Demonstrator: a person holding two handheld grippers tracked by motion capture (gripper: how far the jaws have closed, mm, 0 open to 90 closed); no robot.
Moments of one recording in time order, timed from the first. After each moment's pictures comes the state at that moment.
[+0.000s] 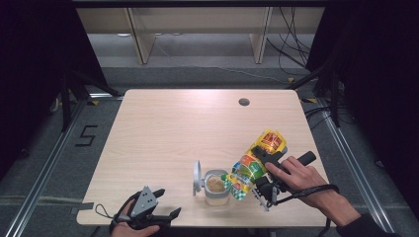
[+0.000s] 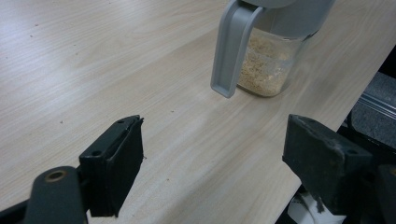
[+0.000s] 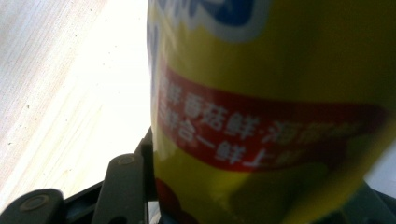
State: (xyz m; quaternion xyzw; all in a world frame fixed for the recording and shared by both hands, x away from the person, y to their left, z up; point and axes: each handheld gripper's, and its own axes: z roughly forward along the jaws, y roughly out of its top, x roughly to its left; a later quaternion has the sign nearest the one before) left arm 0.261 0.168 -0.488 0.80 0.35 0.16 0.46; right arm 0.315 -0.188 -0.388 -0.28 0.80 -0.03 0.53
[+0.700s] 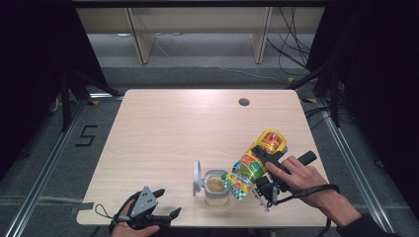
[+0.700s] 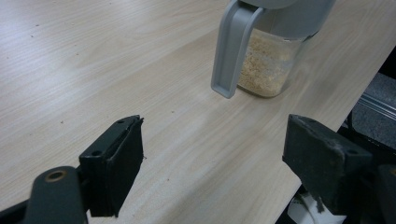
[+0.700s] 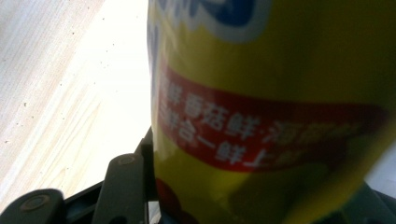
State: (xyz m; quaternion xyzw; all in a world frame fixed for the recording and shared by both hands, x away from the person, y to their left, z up) left arm 0.262 0.169 -0.488 0.80 0.34 0.17 0.46; right arm 0.315 -0.188 -0.386 -0.28 0.79 -0.03 0.54
